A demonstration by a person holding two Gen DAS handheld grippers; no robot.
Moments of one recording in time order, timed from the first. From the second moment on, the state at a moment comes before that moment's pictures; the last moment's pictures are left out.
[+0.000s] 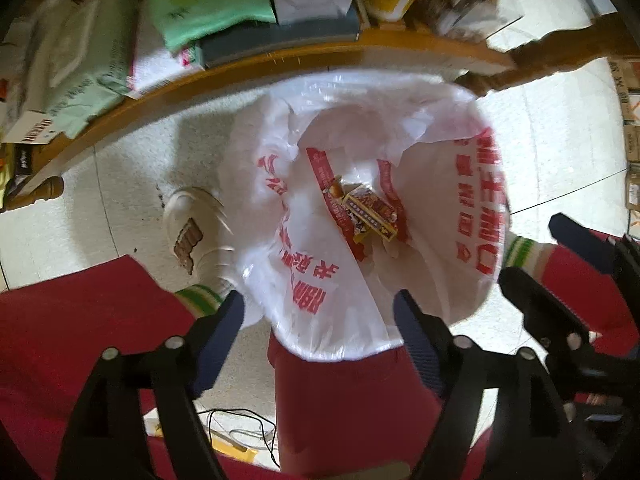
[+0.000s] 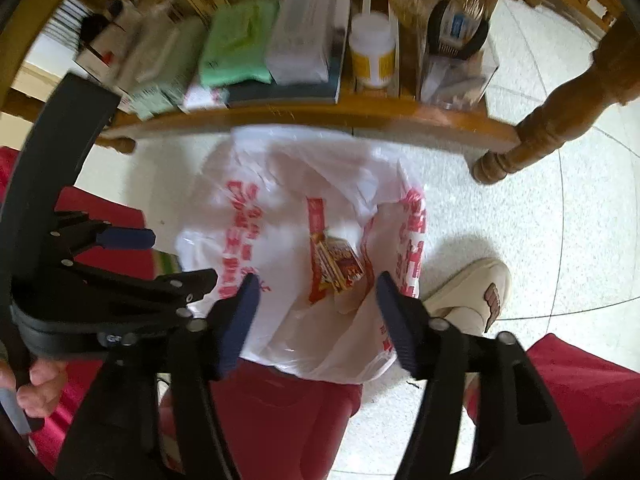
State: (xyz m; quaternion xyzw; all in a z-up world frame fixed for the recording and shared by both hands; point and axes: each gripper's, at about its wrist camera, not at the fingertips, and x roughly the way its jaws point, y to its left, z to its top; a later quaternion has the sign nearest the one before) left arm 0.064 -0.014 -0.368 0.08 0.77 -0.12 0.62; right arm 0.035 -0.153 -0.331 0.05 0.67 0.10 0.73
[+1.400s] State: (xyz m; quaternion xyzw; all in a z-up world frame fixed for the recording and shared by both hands) left arm 0.312 0.051 0.029 0.08 0.67 -0.11 0.73; right arm 0.202 -0.225 0.158 -0.19 0.26 0.28 0.90
